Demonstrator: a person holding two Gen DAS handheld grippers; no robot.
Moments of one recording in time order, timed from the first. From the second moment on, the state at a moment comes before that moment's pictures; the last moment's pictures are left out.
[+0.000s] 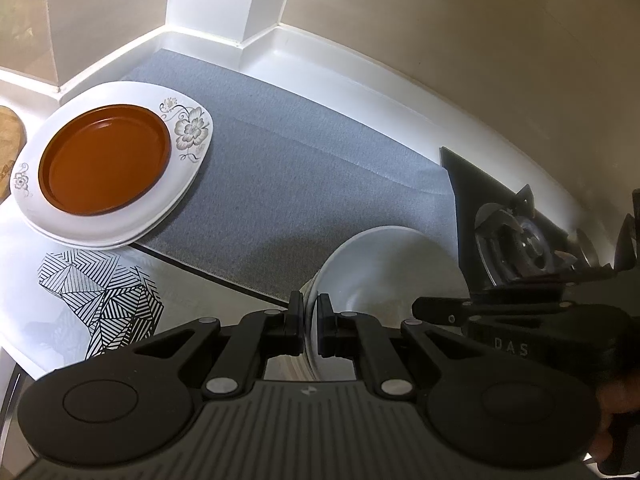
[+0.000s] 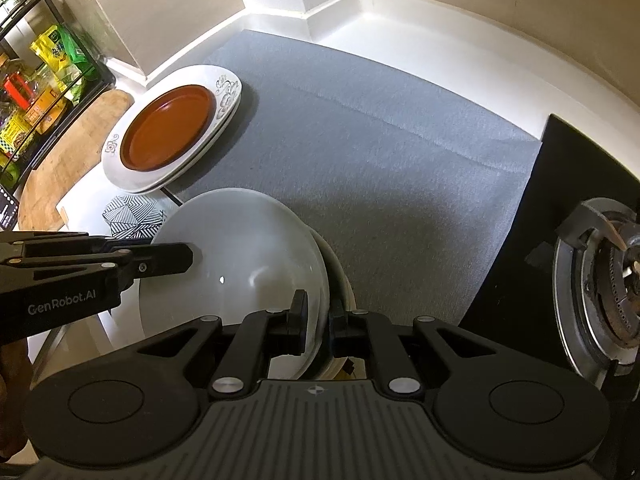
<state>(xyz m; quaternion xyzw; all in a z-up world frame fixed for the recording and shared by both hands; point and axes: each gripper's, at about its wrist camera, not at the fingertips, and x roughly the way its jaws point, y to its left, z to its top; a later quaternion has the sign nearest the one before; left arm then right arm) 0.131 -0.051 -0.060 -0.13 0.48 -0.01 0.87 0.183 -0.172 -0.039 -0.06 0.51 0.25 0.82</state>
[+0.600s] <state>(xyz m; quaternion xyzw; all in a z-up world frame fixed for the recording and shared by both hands) 0.129 -0.050 -0.065 -0.13 0.48 -0.01 0.87 0.177 -0.165 -0.036 -0.08 0.49 0.25 0.83</state>
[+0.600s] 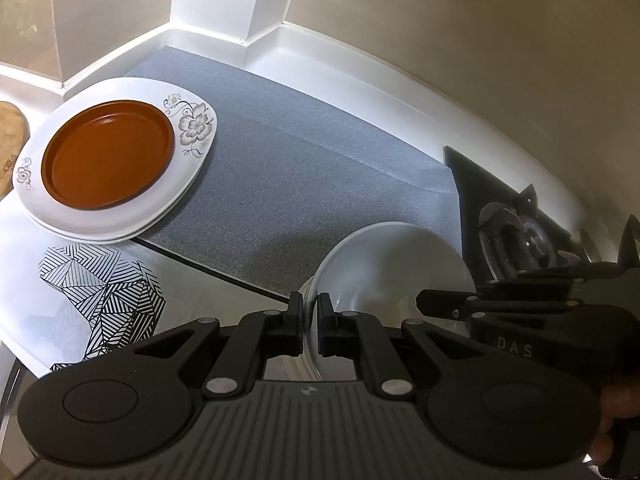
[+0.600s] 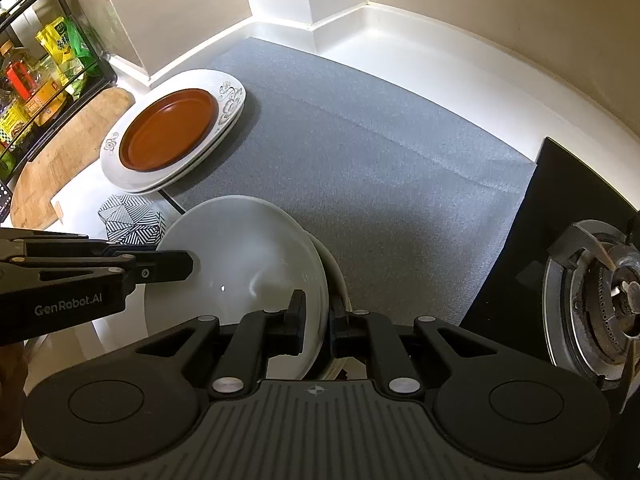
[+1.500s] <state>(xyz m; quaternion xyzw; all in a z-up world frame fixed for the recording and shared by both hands) 0.125 -0.051 -0.063 -0.13 0.47 -0.01 0.87 0.174 -0.166 -0.030 -0.08 0.49 0.24 0.83</state>
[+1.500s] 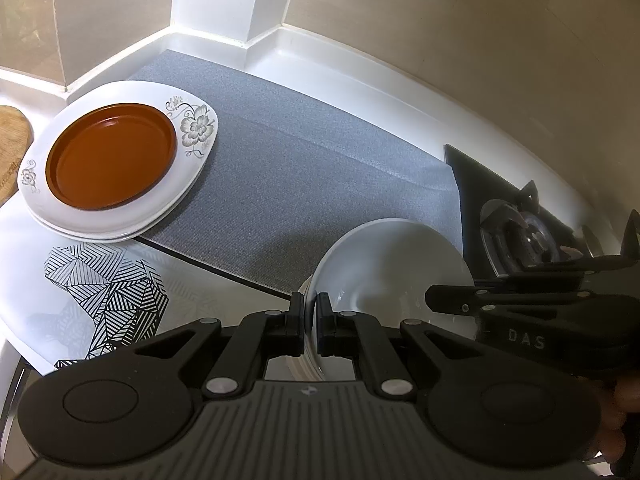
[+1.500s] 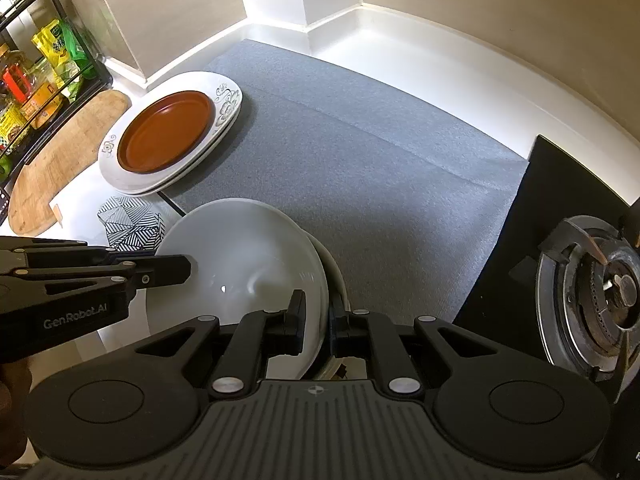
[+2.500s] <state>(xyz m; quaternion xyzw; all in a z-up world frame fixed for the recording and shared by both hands) 0.122 -0.047 -0.065 -0.14 0.47 -0.01 0.87 0.165 -0.174 -0.020 -0.09 0.47 0.23 0.85</state>
